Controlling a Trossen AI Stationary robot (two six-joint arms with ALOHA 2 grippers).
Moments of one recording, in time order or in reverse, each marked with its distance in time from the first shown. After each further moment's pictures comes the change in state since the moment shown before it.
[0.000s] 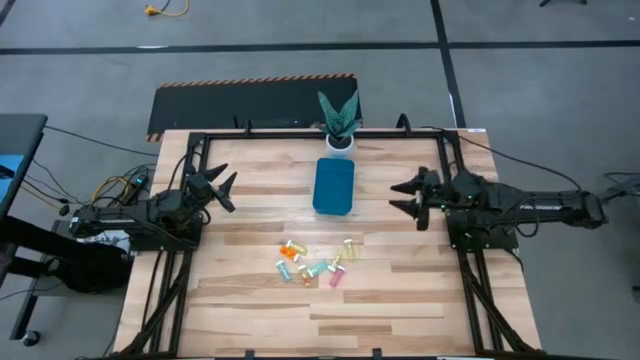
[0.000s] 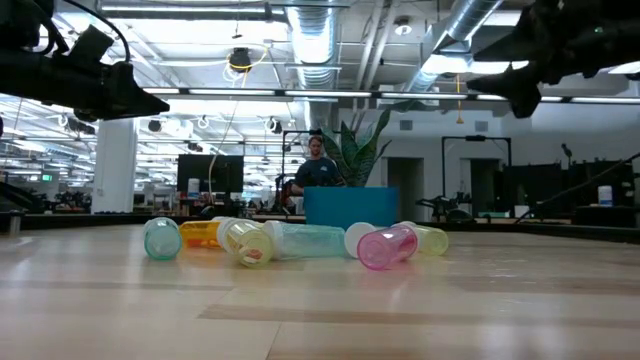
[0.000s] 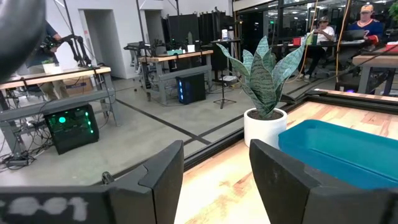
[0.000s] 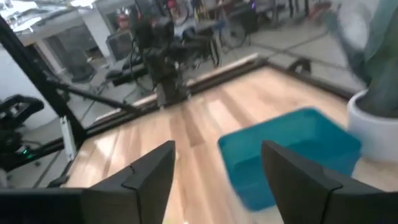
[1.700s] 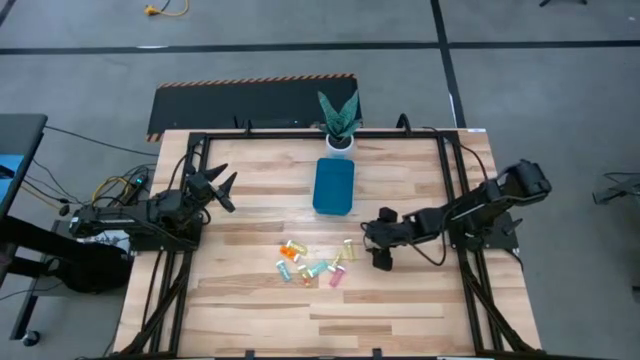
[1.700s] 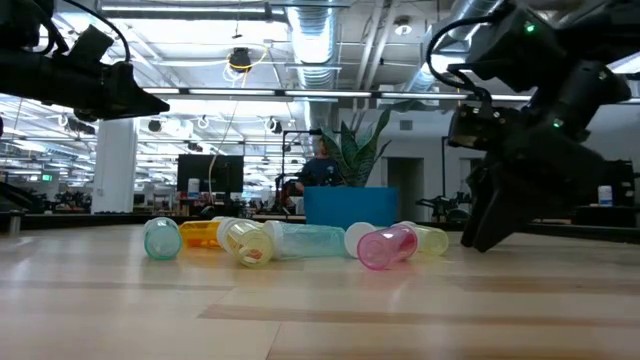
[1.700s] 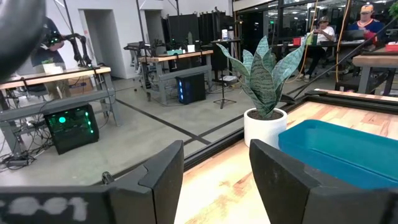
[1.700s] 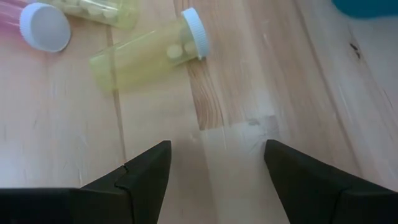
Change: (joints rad) left arm 0.000 0.000 0.000 0.000 0.000 0.000; right arm 0.314 1.054 0.241 -0.062 0.117 0.041
